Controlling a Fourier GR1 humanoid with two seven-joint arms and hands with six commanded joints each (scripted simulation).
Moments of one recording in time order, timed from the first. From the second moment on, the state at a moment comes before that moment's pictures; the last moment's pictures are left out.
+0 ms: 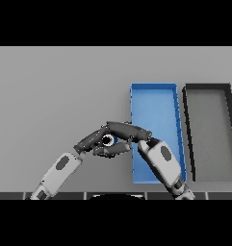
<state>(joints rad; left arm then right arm) -0.31 0.23 -0.55 -1.56 0.07 -0.27 0.01 -0.53 -0.01 0.35 -1.76 -0.26 0.65 0.34</state>
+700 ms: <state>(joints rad) -0.29 0.24 -0.56 -1.57 0.07 -0.28 0.04 -0.89 -0.10 0.16 -1.73 -0.77 0.39 0.58</state>
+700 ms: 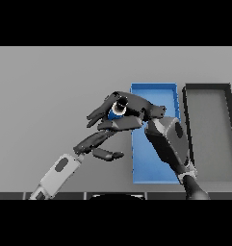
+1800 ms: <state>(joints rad) -0.26 0.28 -0.55 -1.61 0.05 -0.26 0.08 -0.76 -0.27 -0.13 -1.23 -0.40 0.23 0.60</state>
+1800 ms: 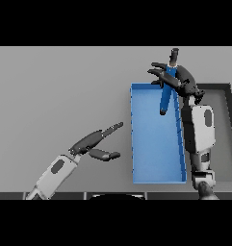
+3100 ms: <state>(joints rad) -0.25 0.27 -0.56 -1.63 0.05 -0.25 0.09 -0.68 -0.71 0.72 -1.22 -0.79 -0.04 0.61</state>
